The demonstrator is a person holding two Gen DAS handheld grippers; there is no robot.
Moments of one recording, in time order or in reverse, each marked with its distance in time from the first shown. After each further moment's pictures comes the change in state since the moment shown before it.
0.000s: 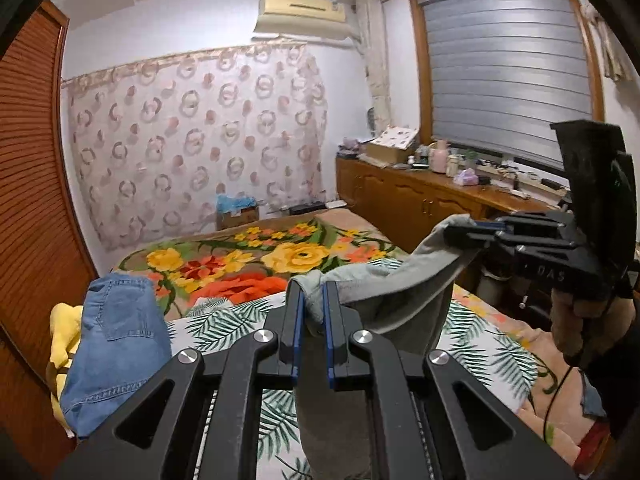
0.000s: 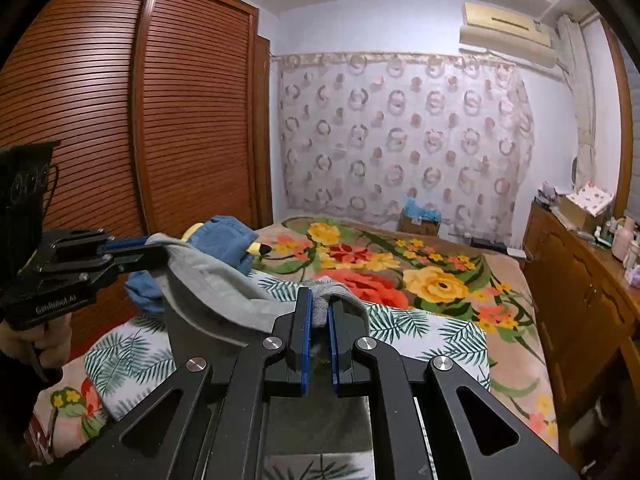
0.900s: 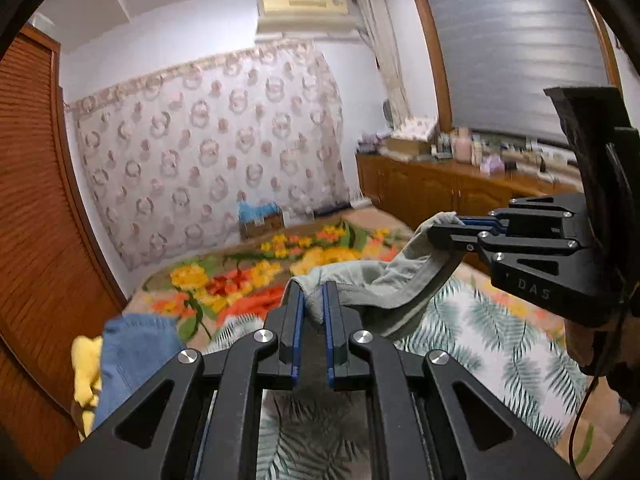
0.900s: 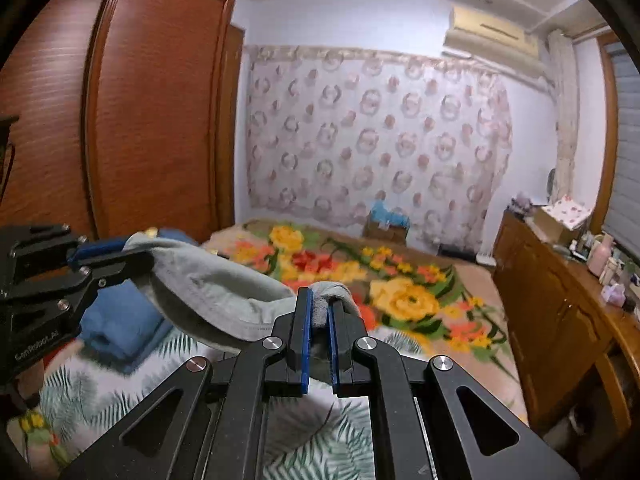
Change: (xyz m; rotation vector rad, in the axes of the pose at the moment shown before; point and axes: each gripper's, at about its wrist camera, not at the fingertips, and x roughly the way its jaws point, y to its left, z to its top) left arm 0.049 0.014 0.017 0.090 0.029 0.091; right arm 0.081 0.037 0.071 -0.055 0.039 -0.108
